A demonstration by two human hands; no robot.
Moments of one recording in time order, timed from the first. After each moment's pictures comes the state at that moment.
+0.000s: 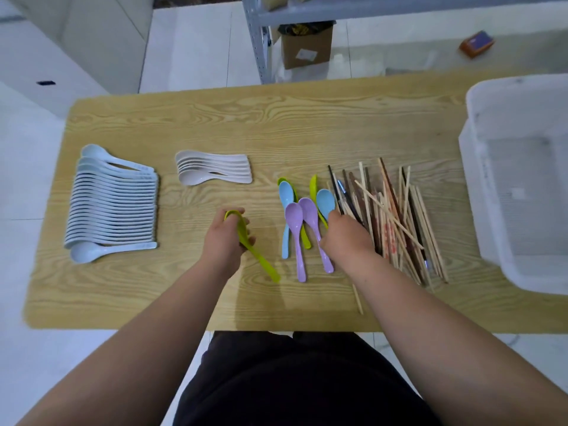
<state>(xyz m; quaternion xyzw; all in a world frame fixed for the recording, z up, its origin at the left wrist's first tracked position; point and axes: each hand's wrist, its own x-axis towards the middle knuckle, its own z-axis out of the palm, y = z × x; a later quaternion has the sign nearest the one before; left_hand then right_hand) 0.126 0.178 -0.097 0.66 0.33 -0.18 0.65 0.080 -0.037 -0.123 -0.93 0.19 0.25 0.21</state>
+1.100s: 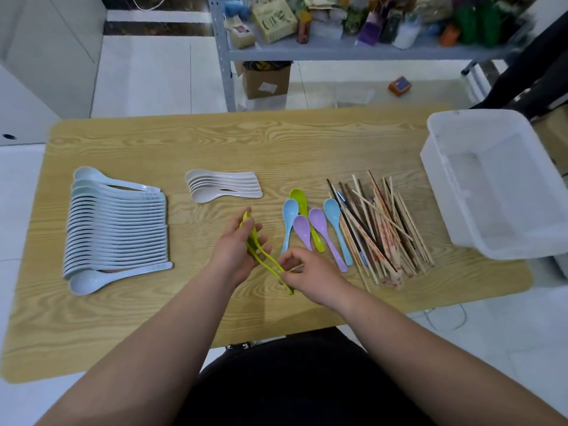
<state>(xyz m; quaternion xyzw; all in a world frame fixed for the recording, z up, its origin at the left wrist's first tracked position) 0.142 0.240 -0.085 0.50 0.24 -0.35 0.75 0.037 0.096 -0.059 -0.80 0.22 0.23 0.51</state>
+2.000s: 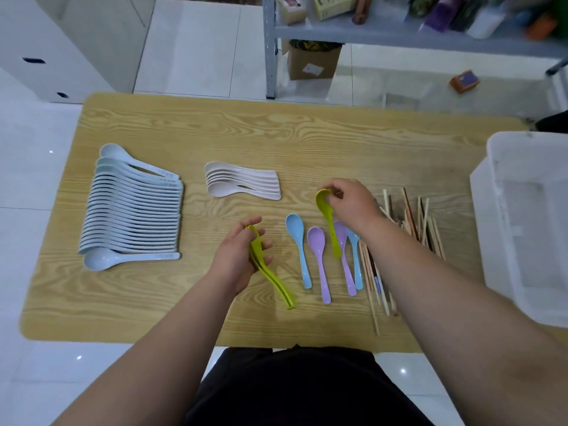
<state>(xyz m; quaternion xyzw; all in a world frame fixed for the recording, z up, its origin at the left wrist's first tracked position) 0.148 0.233 -0.080 0.54 0.31 -0.30 0.72 0.192 -0.017 -0.099 -0.91 0.15 0.11 0.37</state>
